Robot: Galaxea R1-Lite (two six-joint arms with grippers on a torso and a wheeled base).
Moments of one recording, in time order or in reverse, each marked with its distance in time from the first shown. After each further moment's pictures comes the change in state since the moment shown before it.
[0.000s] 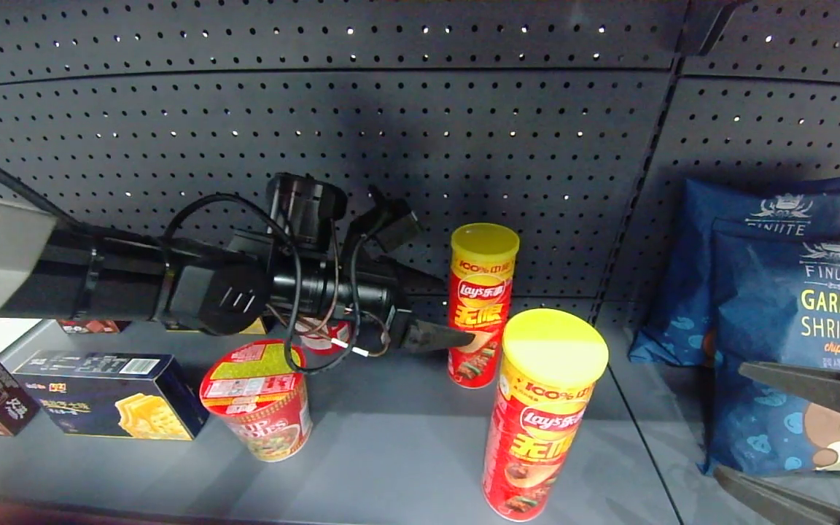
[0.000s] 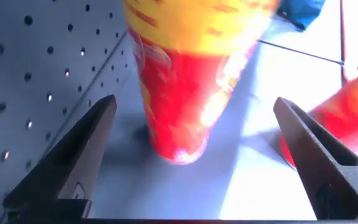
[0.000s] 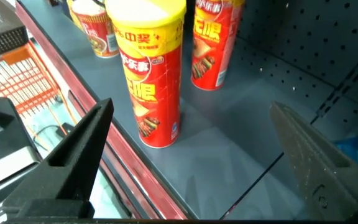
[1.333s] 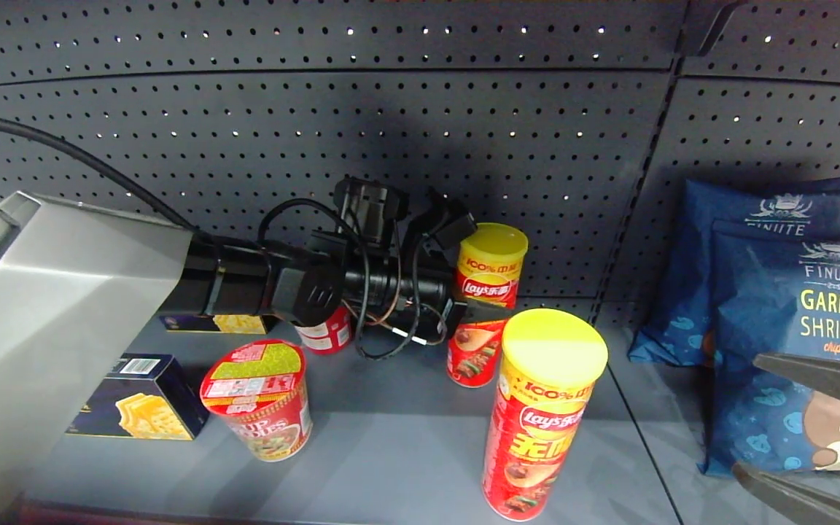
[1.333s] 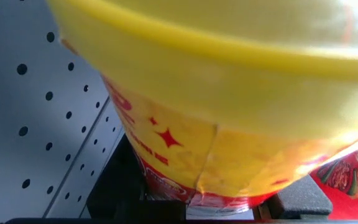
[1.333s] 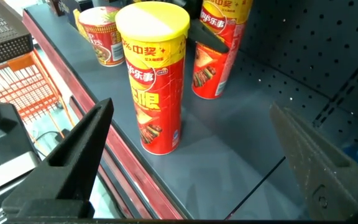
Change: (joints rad) left arm -0.085 0.198 -0.254 -0.002 0.025 -0.017; right arm 0.010 -0.031 -0.006 -0.009 0.003 -0.005
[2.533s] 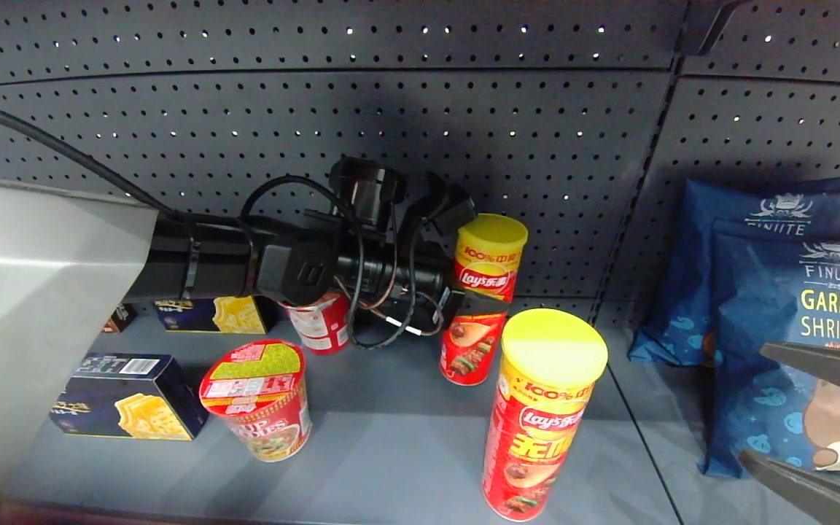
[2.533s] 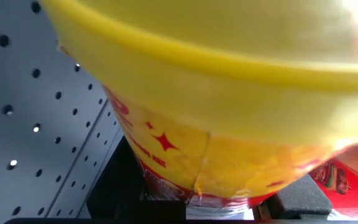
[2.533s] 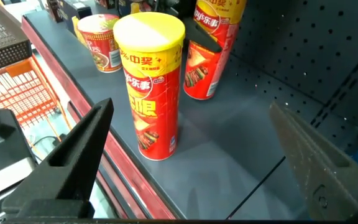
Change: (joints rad) left arm 0.001 -0.033 -0.068 0.140 0.021 0.009; right arm -0.006 -0.002 -0.017 0.000 0.000 0.000
